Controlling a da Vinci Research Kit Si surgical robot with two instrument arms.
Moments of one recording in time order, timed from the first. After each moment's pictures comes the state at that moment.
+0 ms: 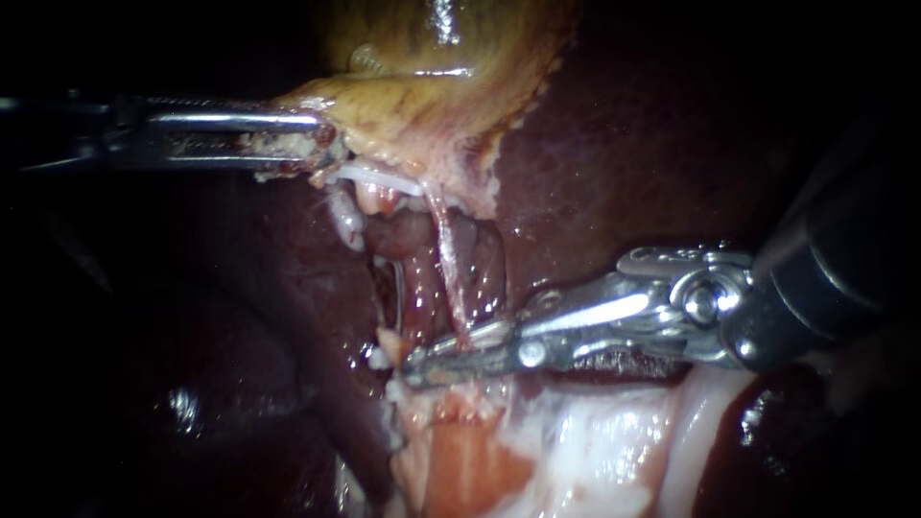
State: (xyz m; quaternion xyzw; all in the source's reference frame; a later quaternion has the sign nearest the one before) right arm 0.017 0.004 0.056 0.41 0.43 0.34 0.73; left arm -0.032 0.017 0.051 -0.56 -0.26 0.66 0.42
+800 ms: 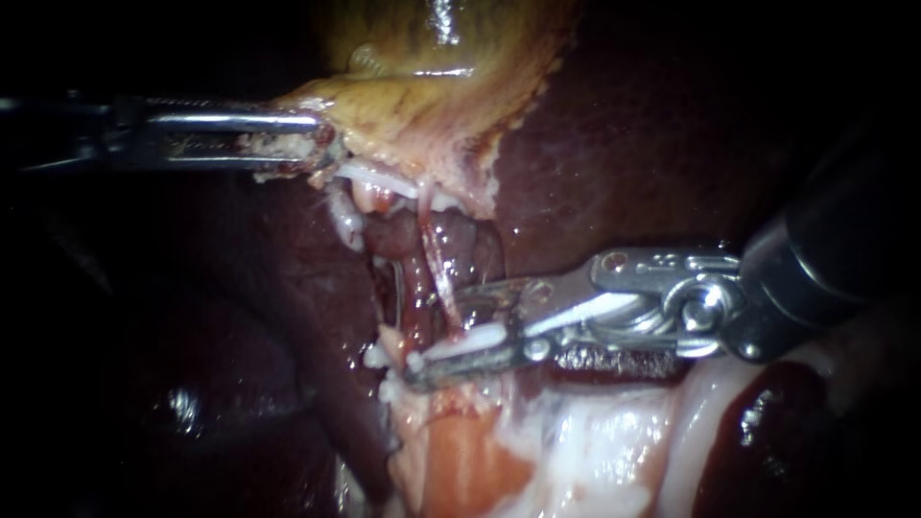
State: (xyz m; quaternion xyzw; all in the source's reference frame) right arm 0.018 0.003 0.057 0.29 0.46 0.21 0.81; left arm -0.031 0.017 0.051 -0.56 -0.26 0.66 0.42
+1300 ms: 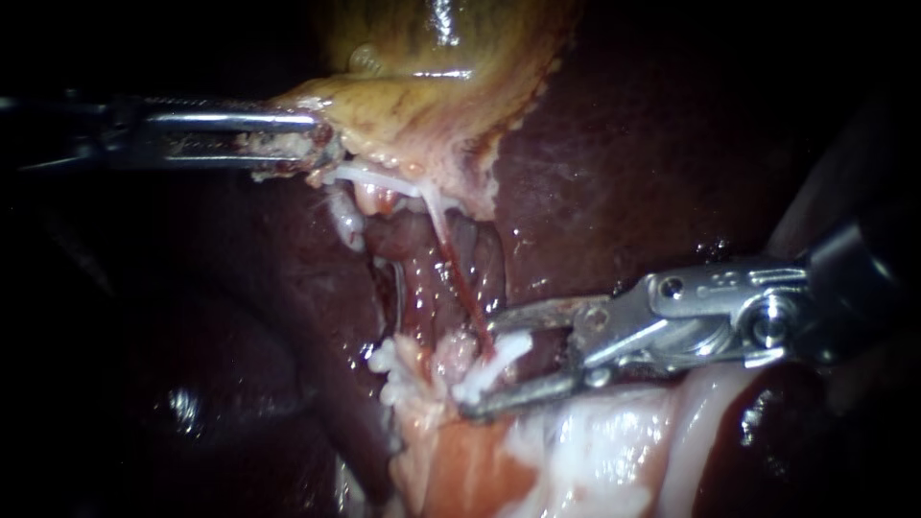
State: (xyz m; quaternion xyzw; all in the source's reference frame) right arm 0.014 0.002 0.055 0.29 0.48 0.14 0.81; left arm -0.031 0.017 0.051 -0.56 -0.26 0.66 0.42
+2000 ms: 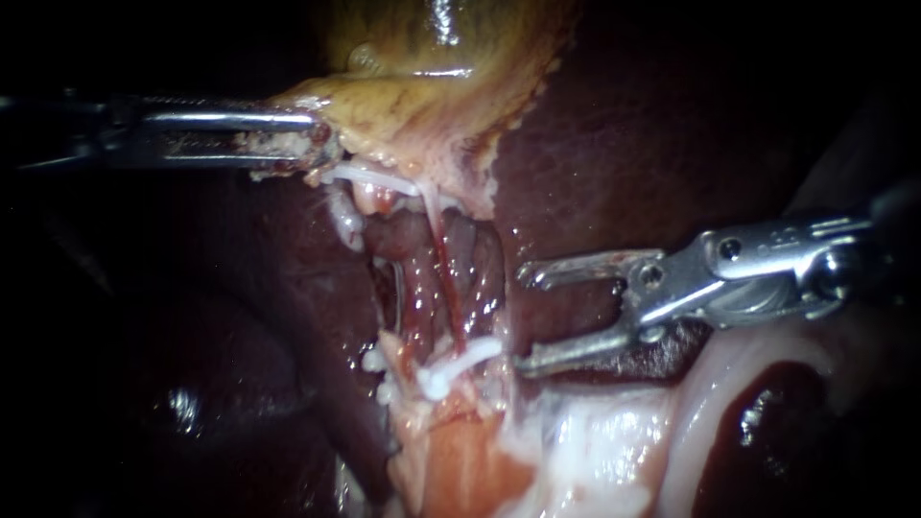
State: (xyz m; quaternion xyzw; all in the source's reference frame) right arm 0.010 0.006 0.054 0.22 0.50 0.12 0.83; left arm -0.031 0.017 0.051 -0.56 -0.26 0.66 0.42
